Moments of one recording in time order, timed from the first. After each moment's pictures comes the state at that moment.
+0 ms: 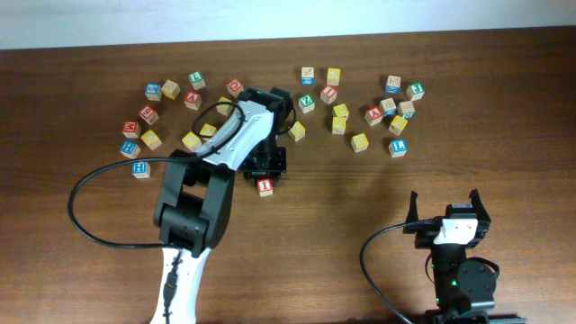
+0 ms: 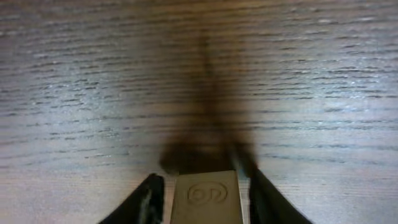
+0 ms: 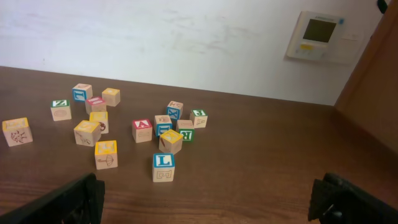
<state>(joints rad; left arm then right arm) -0.45 2.33 1.85 -1.30 0.03 -0.41 0.01 0.02 0.01 -0.07 0.11 -0.13</state>
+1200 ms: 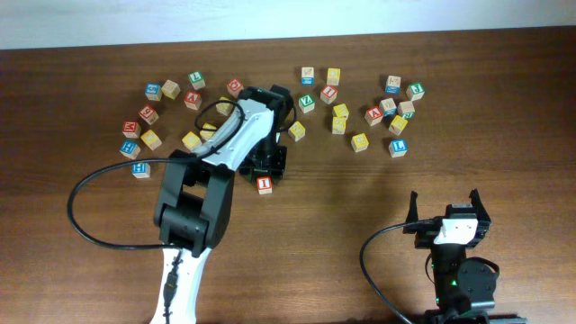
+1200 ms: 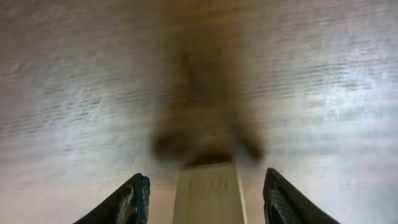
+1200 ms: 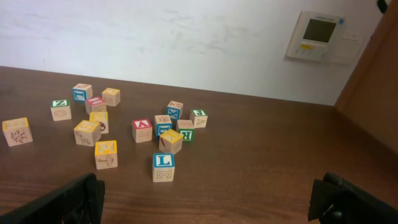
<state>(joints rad) -0.45 2.33 1.88 -1.32 0.02 -0.30 0.01 0.02 0.01 -0.07 0.11 -0.13</state>
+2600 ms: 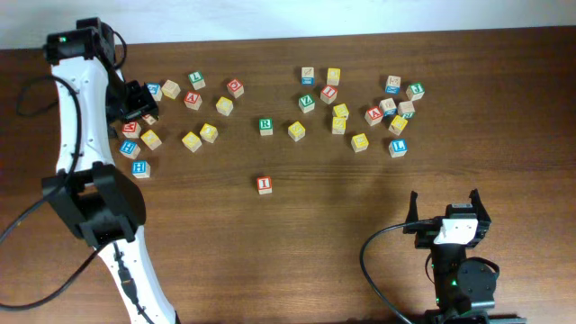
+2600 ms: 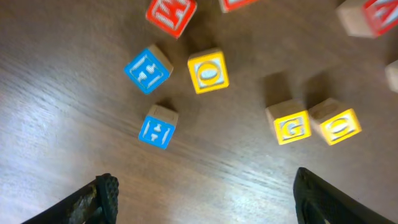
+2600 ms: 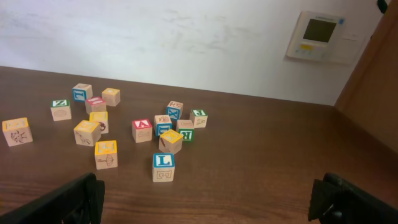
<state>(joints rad) 0.17 2.34 2.38 -1.59 -0.03 -0.30 0.01 0.02 0.01 -0.07 0.11 -0.13</state>
